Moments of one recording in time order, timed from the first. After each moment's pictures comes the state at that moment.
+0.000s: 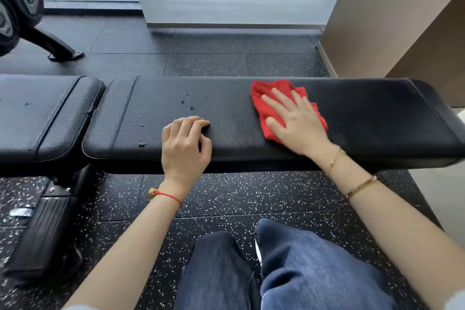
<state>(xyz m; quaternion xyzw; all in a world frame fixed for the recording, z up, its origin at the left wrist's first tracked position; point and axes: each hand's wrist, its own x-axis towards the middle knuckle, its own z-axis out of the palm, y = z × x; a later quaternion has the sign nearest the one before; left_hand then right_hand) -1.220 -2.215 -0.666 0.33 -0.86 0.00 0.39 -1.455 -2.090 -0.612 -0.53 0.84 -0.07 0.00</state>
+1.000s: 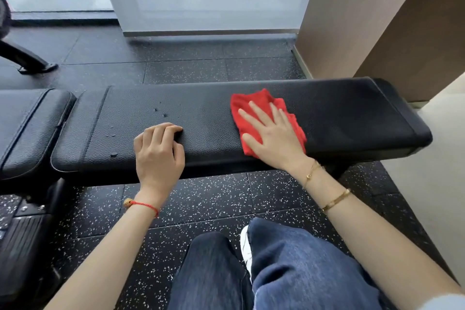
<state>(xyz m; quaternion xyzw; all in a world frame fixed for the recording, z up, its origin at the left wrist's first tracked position) -1.221 -2.209 -0.667 0.35 -0.86 0.01 0.36 -1.439 -2.055 -0.613 -0.53 0.84 -0.07 0.02</state>
